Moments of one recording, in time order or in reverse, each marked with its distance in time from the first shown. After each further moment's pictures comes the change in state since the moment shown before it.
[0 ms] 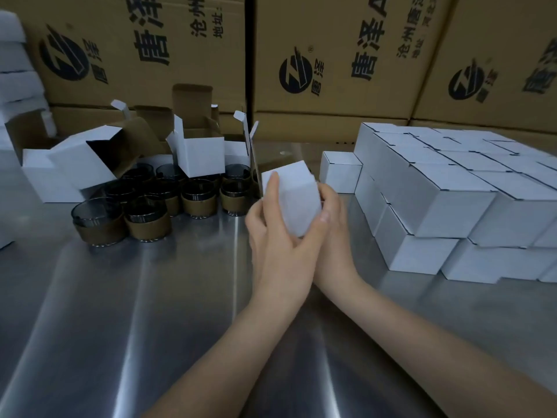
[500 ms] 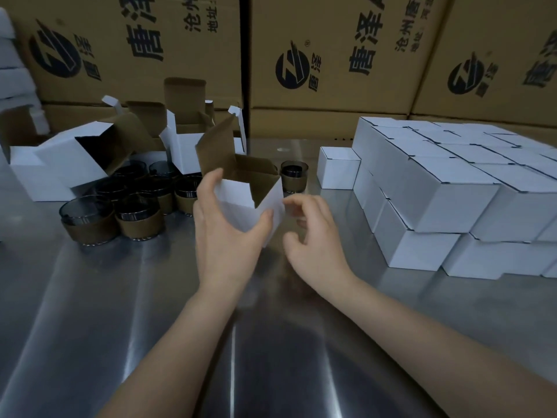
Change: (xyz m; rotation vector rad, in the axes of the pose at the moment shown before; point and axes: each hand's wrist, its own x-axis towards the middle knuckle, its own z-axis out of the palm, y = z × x) left_hand 0.029 -0.030 -0.047 0.223 0.208 0.131; right_hand 0.000 0.021 0.009 -0.039 -0.163 -0.072
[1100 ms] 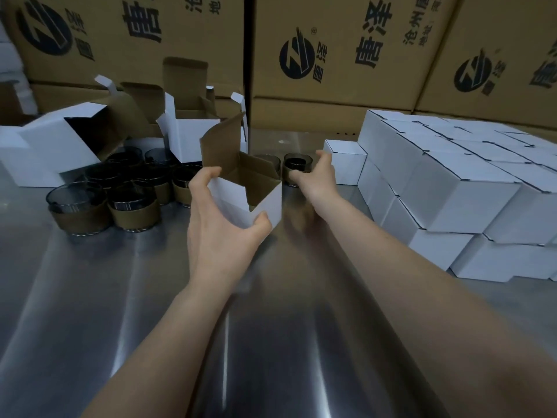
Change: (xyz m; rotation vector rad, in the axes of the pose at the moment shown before) left_hand 0.007 -0.018 -0.005 0.035 -0.061 -0.077; right_hand 0.123 0.057 0.015 0.053 0.083 0.504
